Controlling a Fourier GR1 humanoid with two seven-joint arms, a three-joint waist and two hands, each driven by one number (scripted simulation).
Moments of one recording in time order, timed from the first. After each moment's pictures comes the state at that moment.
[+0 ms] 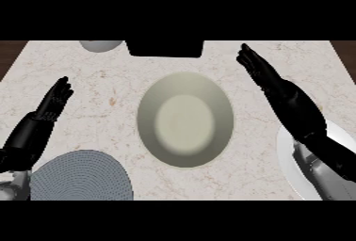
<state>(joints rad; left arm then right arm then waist) -0.09 0.56 -0.17 -1.62 0.23 0.09 -0.11 -0.42 -0.40 0.29 -1.67 -0.18 0.05 -0.22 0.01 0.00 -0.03</state>
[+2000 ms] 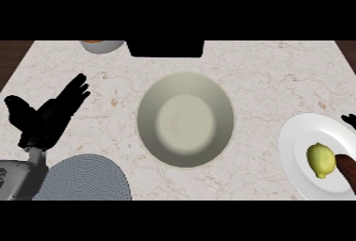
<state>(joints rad) -0.22 0.46 -0.12 -1.48 0.33 0.02 0.21 0.15 -1.03 0.11 -2.07 0.24 0.20 0.65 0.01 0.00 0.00</state>
